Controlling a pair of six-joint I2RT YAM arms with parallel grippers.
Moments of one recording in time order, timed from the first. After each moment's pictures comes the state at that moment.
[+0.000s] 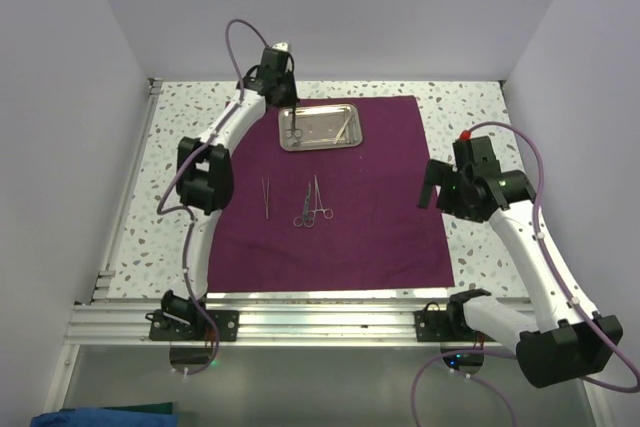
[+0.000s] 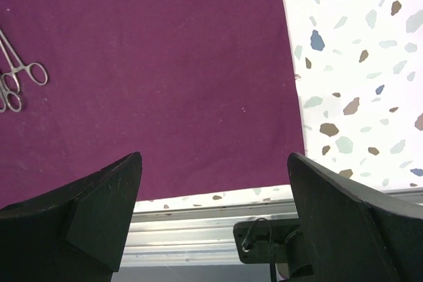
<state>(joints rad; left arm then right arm) -0.32 2.42 2.23 -0.51 -0.03 -0.40 0.21 1.08 1.09 -1.07 0.09 0.46</state>
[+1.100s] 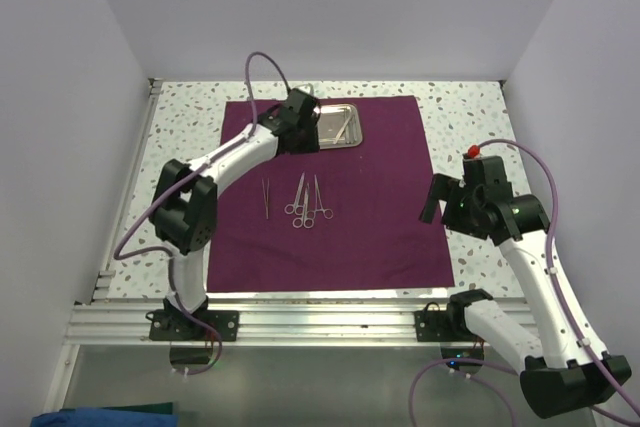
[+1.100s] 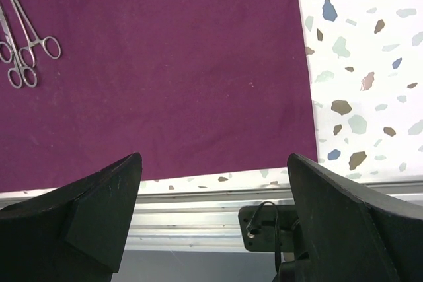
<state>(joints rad) -0.56 1.91 1.51 -0.49 -0.15 -0.55 0.21 0.90 1.01 -1.11 0.03 0.49</state>
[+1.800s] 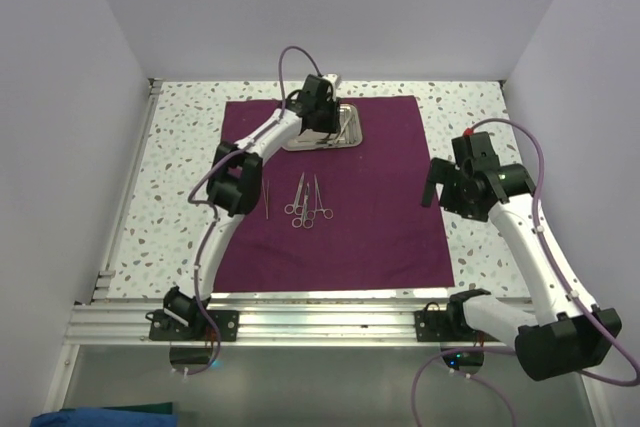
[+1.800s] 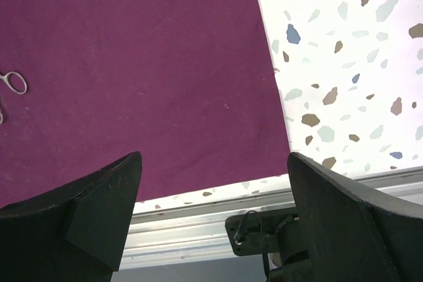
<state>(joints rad) -0.48 2.58 2.28 -0.47 0.11 -0.31 0.21 1.09 1.12 -1.12 0.15 0.48</state>
